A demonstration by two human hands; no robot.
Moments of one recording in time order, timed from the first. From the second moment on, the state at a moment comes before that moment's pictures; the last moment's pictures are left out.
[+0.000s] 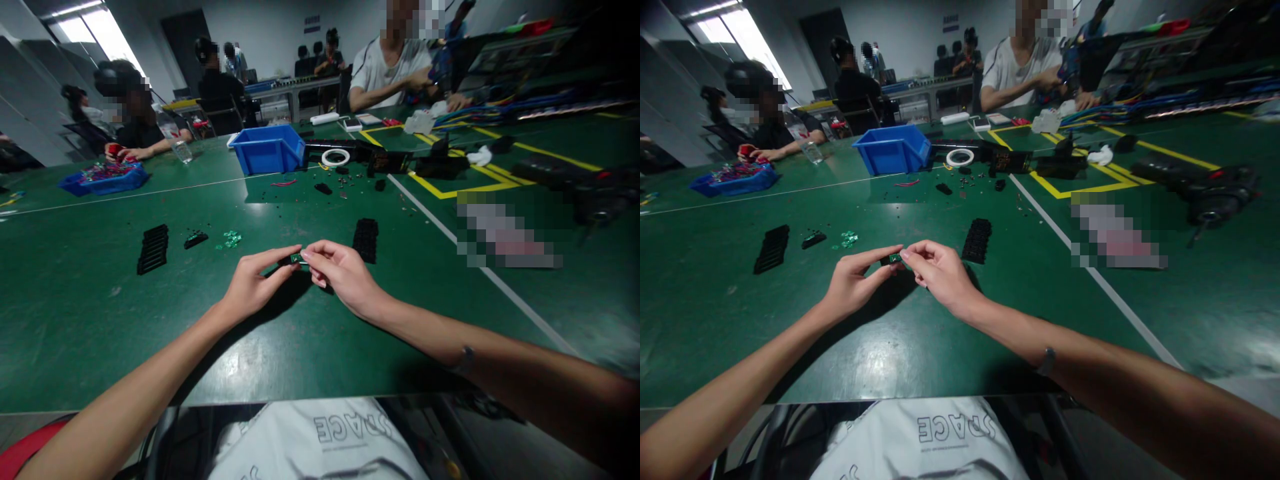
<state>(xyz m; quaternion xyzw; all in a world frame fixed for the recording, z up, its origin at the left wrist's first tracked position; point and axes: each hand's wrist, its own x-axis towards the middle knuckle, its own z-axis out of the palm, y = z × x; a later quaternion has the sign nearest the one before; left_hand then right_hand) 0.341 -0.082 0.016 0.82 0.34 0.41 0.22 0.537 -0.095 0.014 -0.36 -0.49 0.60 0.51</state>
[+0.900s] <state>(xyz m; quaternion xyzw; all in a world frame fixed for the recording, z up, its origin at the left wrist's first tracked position) 0.342 -0.083 0.016 0.82 0.33 0.41 0.22 0.534 -0.101 0.017 -0.37 -0.48 0.61 0.51</state>
